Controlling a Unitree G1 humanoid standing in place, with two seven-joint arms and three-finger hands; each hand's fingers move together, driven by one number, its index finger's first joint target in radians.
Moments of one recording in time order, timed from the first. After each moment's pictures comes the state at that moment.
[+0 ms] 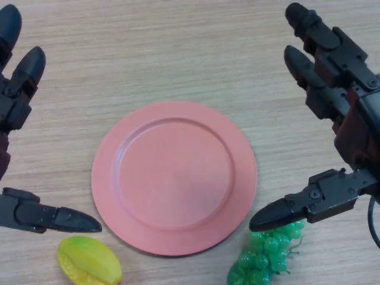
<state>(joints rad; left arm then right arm) 0.06 0.27 0.44 -0.89 -0.41 0.48 -0.28 -0.19 -0.42 0.11 -1.00 0.33 0.79 -0.14</state>
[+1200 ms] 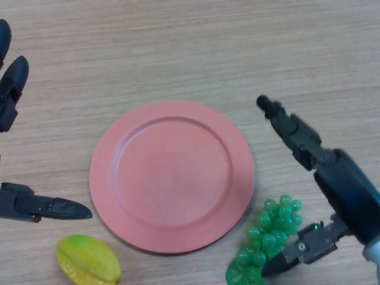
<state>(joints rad) 0.06 0.27 0.40 -0.69 -0.26 0.29 -0.31 0.12 -0.24 0.08 -0.46 -0.23 -0.01 0.32</state>
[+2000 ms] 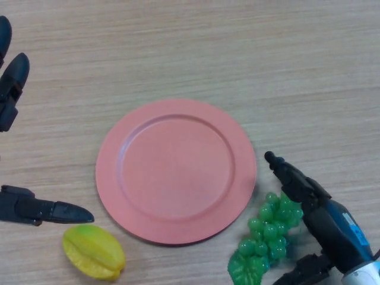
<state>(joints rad) 0.08 0.26 0.40 -0.73 -0.26 0.29 -0.31 0.08 -0.23 0.08 0.17 -0.53 -0.43 -0.02</state>
